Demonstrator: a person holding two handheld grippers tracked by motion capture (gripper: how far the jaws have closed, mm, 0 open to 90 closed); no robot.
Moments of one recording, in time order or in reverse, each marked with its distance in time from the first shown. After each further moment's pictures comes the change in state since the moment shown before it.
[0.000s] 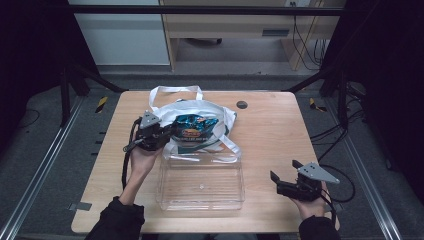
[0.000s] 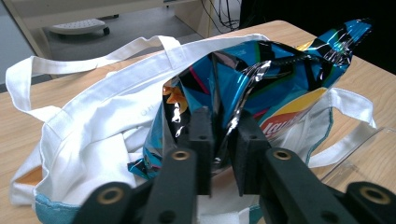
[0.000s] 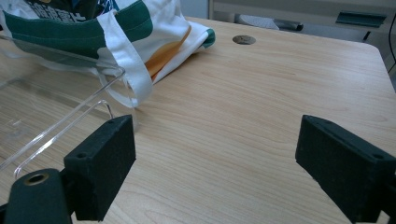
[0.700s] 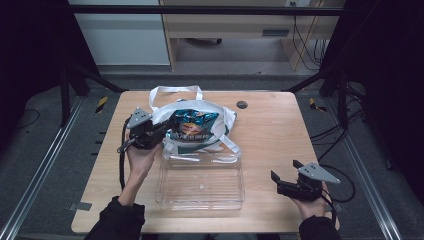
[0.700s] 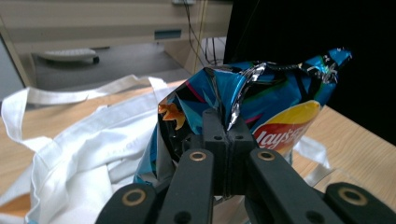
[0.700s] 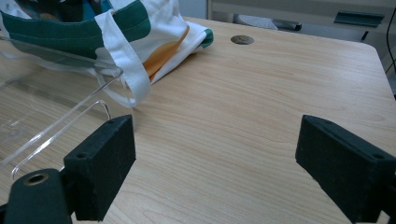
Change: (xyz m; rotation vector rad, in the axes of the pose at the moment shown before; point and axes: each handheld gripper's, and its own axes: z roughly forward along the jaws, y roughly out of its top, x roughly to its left) left arm -0.006 0.016 -0.029 -0.179 -0.063 -0.067; right arm -0.001 0.000 -0.001 0.001 -0.003 0.006
